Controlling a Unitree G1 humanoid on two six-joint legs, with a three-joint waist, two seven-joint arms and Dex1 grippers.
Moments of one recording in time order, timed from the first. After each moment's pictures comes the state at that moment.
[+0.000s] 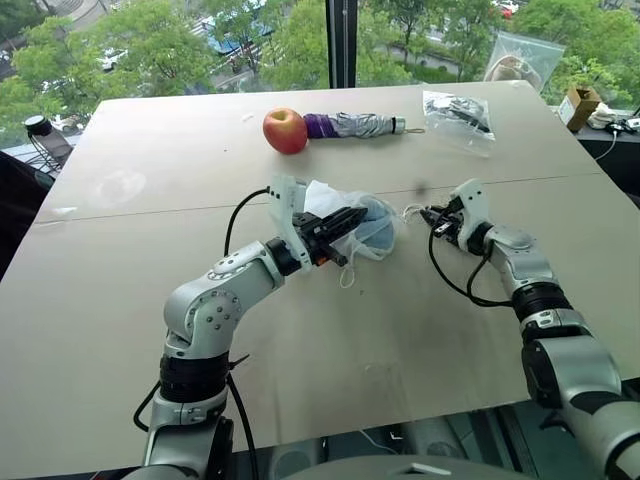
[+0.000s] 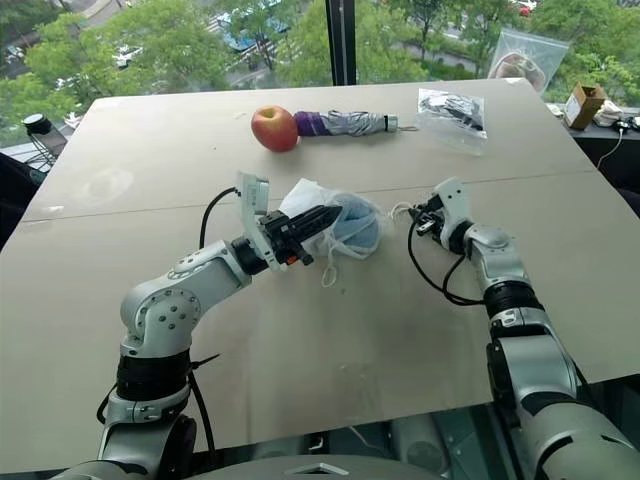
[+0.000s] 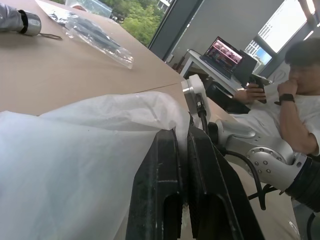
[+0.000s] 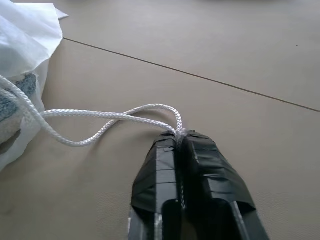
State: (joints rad) left arm -0.39 0.31 0.07 -0.35 -0.86 0.86 -0.39; right arm -0.78 -0.32 -0.03 0.89 0.12 0.02 0.71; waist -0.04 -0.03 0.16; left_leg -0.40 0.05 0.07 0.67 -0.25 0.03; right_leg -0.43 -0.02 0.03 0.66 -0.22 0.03
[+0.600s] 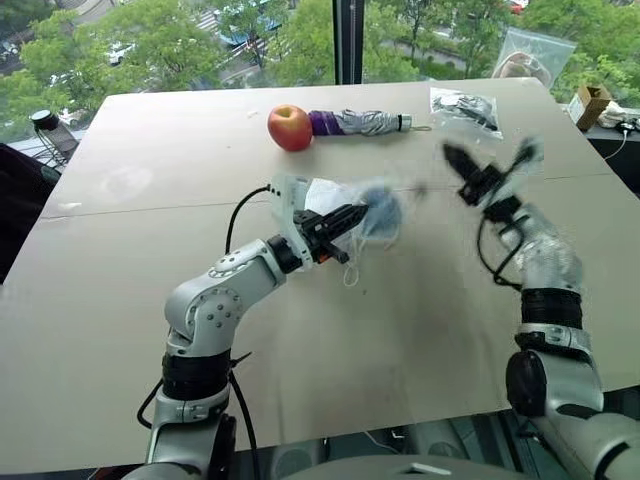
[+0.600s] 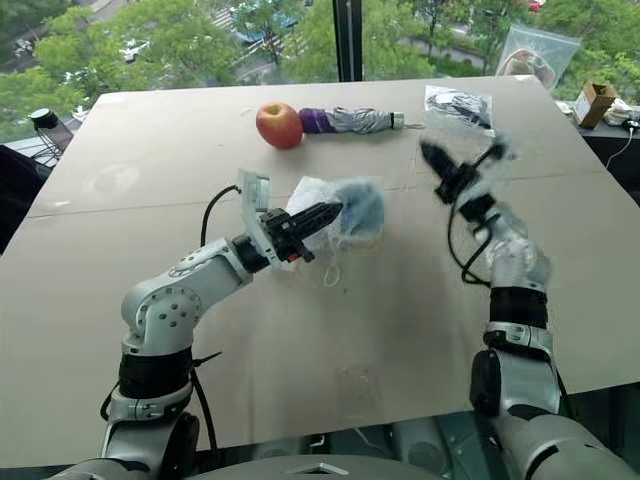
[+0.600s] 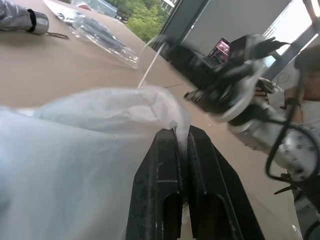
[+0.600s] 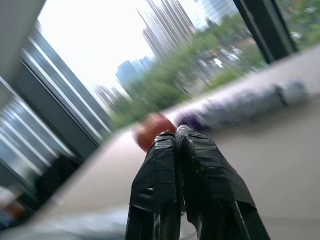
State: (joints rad) left arm -0.42 0.29 0.09 -0.34 -0.88 0.87 -0.36; right arm -0.74 -0.19 -0.44 0.23 0.93 0.57 0.62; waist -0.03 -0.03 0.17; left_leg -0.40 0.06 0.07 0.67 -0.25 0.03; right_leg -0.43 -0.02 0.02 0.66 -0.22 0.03
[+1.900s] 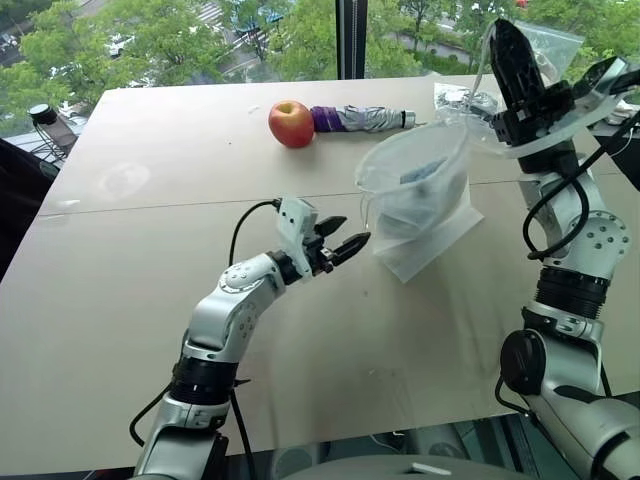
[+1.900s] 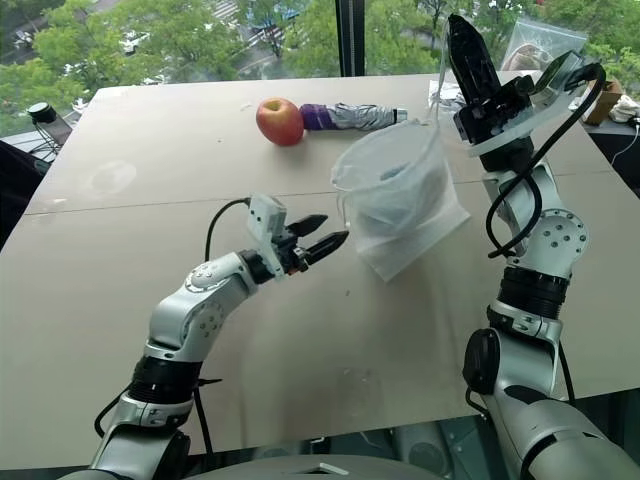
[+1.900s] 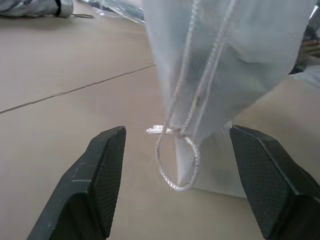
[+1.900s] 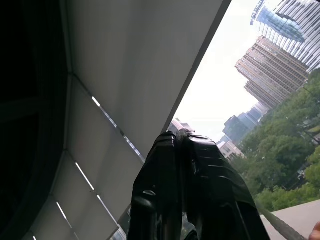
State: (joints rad) left arm -0.34 0.32 -0.09 -0.14 -0.49 0.51 -0.60; right arm -0.81 -0.19 -0.47 0.05 1.37 0.70 0.41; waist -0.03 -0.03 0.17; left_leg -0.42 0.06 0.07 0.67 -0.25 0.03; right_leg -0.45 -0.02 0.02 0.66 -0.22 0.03
